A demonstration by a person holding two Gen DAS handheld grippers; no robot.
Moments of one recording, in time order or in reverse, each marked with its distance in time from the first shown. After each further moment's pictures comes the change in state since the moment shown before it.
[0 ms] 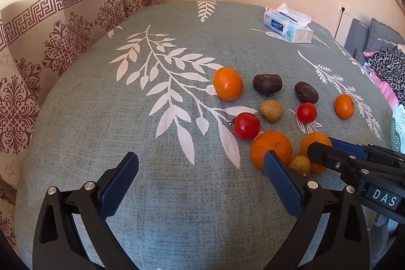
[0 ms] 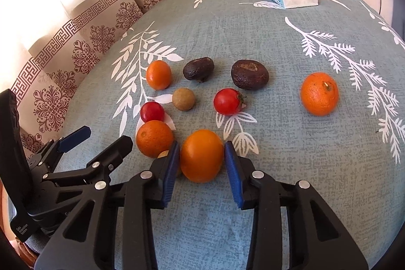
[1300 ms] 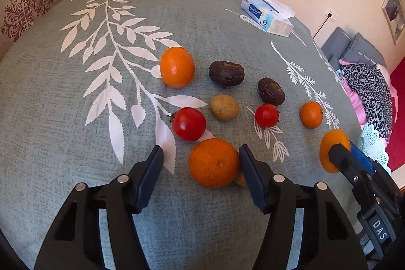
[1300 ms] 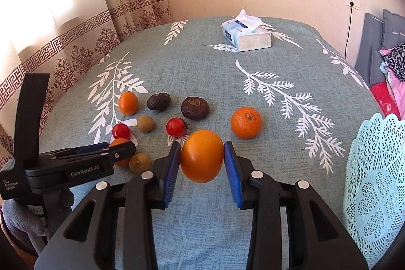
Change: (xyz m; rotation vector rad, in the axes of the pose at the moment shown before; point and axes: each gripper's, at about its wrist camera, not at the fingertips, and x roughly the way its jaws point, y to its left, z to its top) left arm 0.028 -0.019 0.016 -0.126 0.162 -0.253; right arm -0.060 -0.010 -0.010 -0.054 -0.200 -0.220
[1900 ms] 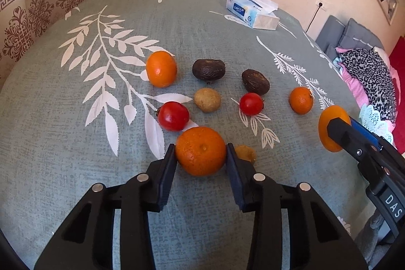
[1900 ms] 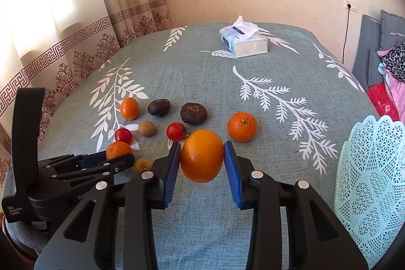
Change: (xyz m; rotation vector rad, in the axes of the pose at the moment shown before) left arm -0.014 -0.025 -0.011 0.103 -0.044 0.038; right arm -0.014 -0.002 0.001 0.009 -0.031 -0.008
